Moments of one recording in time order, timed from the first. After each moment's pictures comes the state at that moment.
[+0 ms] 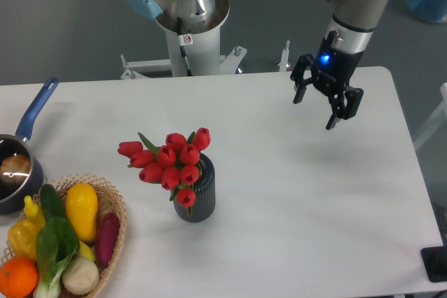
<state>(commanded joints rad) 2.89 -1.70 -1.77 -1.15 1.15 1.82</state>
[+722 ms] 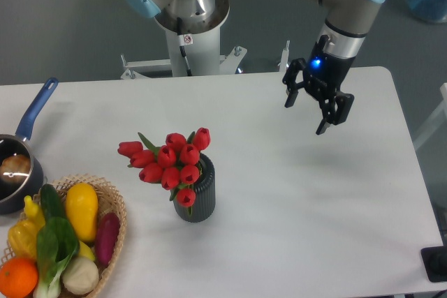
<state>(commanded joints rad) 2.86 -1.71 -1.79 -1.15 1.13 1.82</state>
